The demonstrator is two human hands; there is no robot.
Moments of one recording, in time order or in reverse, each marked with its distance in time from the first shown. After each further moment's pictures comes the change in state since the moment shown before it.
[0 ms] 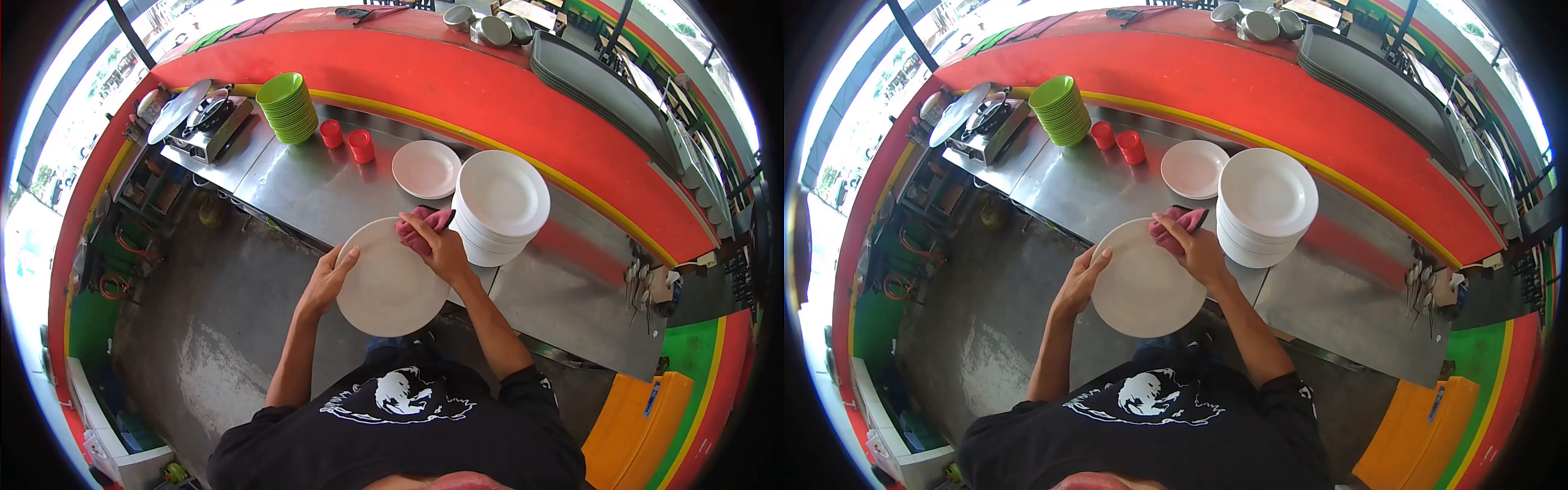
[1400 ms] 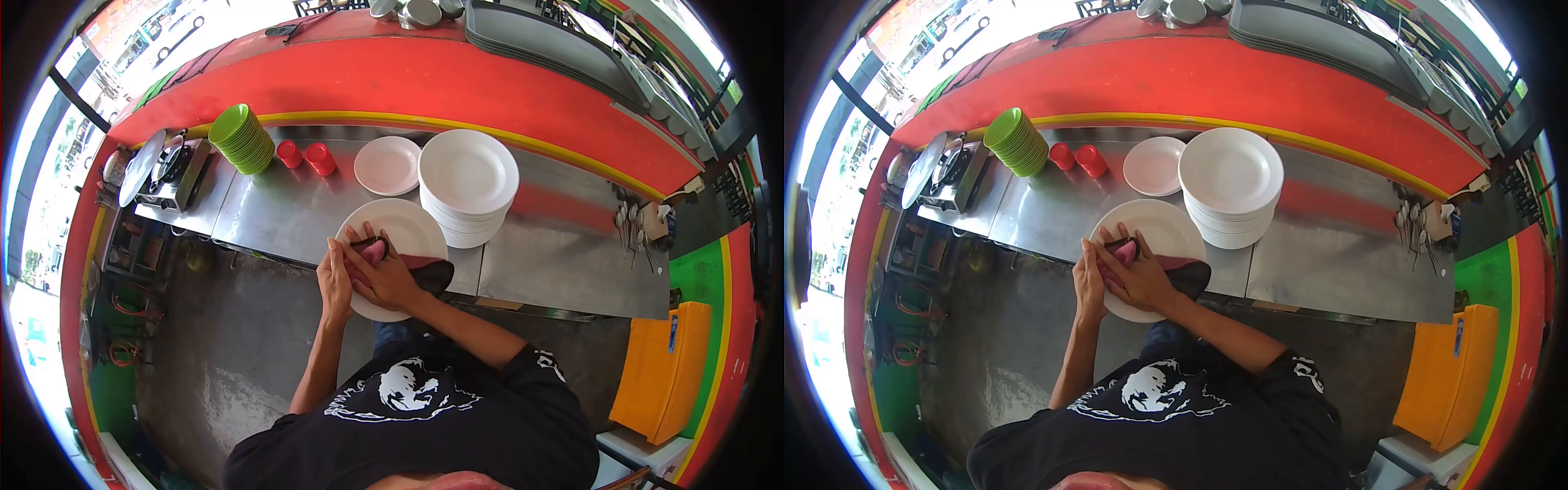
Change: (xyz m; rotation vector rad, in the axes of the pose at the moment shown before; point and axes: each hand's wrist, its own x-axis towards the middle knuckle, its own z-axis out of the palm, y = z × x) left_hand 0.036 -0.021 0.048 -0.269 0.106 0.127; right_hand -0.018 -0.037 0.066 -0.182 0.054 -0.120
